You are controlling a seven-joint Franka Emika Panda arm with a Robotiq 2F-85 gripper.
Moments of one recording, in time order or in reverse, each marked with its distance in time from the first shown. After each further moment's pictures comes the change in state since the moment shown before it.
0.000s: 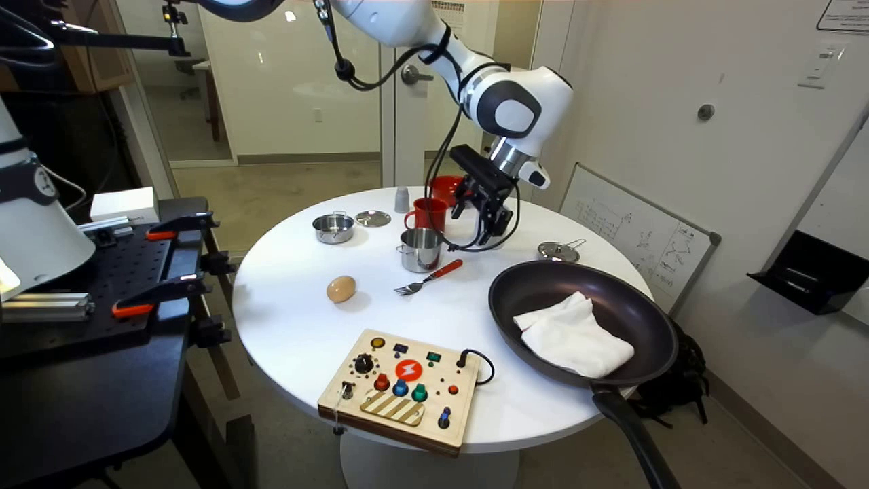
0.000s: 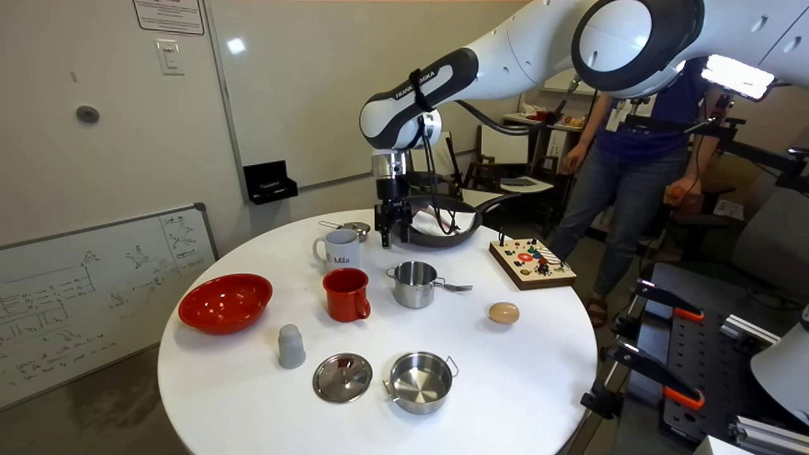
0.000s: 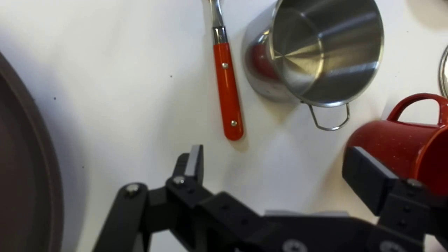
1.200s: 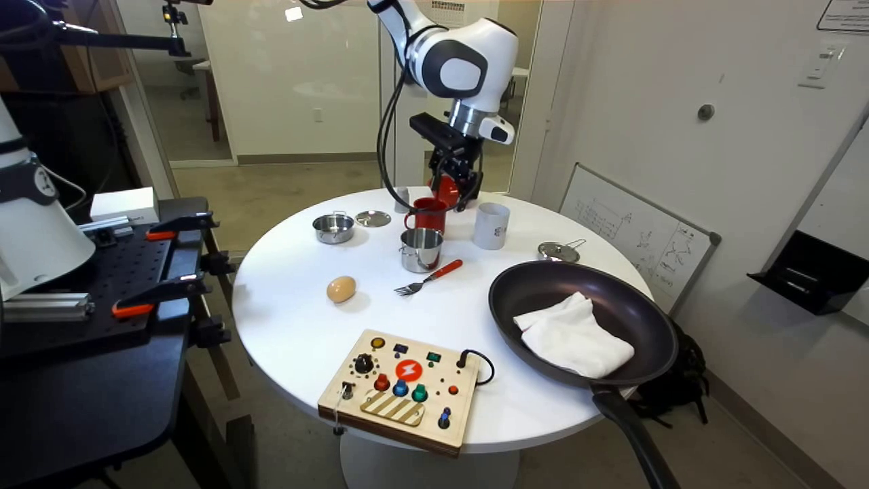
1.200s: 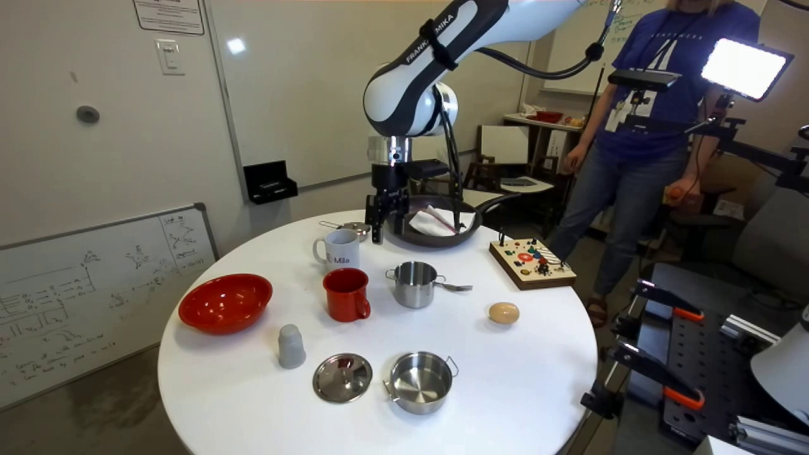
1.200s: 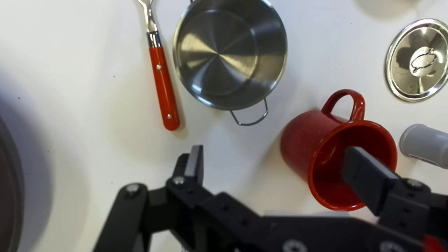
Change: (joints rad) arm 0.058 -0.390 0.018 -0.609 0.003 0.408 0.100
